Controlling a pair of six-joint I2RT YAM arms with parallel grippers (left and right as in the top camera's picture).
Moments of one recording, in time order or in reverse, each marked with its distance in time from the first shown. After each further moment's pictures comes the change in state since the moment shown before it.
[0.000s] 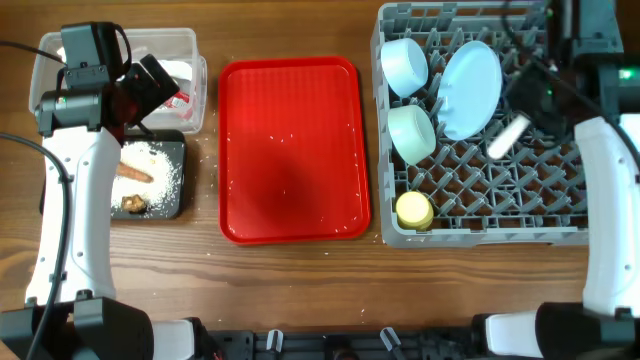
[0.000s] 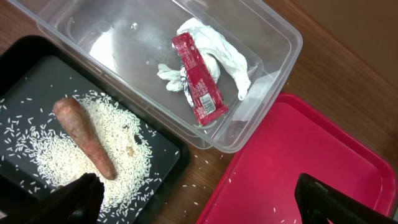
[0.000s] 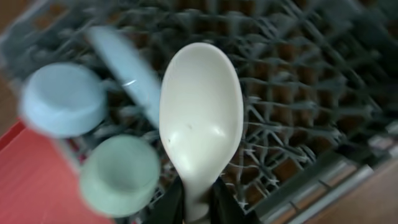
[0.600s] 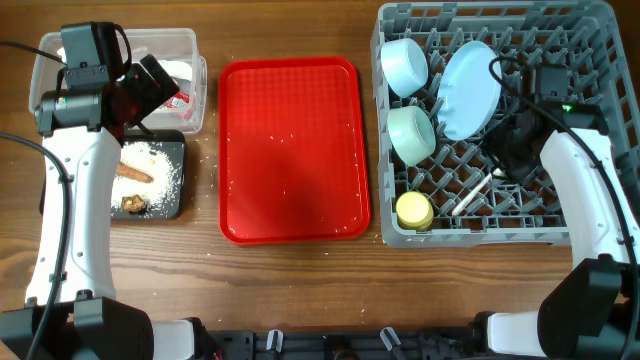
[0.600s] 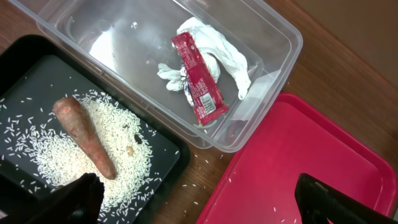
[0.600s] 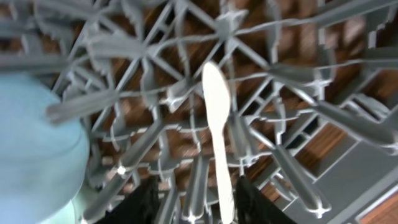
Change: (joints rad) left arm 0.000 0.000 0.000 0.000 0.000 0.000; right arm -0.087 0.003 -0.557 0.387 -0.175 0.090
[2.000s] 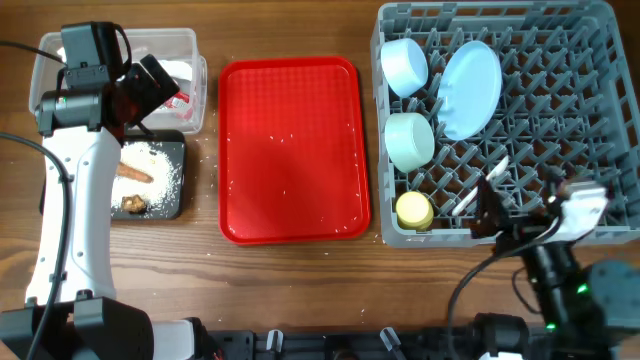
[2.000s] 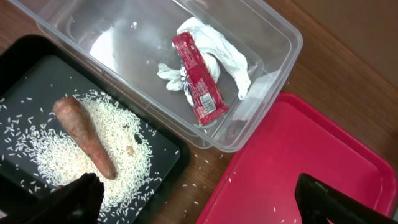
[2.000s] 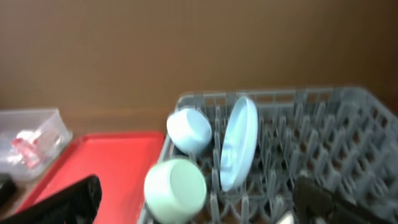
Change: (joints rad) left arm 0.000 0.000 0.000 0.000 0.000 0.000; right arm 0.000 -1.267 -0.546 0.476 -0.303 -0.719
